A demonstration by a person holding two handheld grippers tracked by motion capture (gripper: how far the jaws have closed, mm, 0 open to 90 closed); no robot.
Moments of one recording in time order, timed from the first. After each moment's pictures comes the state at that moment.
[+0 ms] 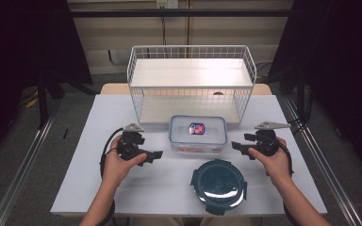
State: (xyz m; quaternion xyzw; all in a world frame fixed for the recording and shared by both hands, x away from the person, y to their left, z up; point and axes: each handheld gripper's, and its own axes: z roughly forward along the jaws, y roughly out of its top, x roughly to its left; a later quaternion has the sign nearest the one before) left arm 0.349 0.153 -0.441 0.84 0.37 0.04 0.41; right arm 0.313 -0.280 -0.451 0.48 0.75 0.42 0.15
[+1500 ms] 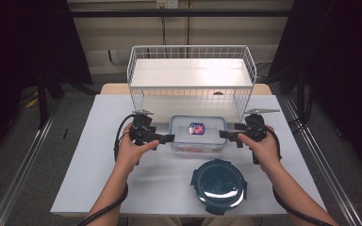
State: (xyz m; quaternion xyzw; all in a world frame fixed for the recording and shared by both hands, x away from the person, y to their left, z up) left arm 0.387 0.120 -0.429 0.80 0.41 -0.01 0.44; right arm 0.348 -0.250 -0.428 0.50 0.73 0.45 0.10
